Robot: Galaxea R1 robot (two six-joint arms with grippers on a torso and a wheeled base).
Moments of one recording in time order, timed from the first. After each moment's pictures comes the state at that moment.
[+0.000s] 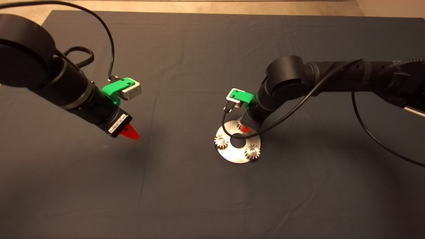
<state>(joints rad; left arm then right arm) -0.56 2.15 -0.83 0.13 1.33 -0.74 0.33 2.70 -1.17 -0.43 -1.47 0.60</state>
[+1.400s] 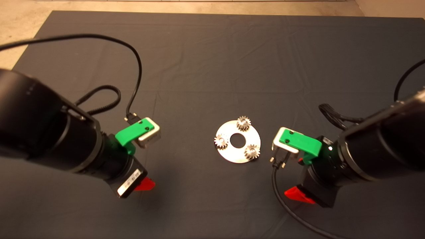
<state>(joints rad) -0.50 2.19 -0.45 0.23 1.34 -1.04 0.51 2.52 -0.41 -0.19 -1.53 1.24</state>
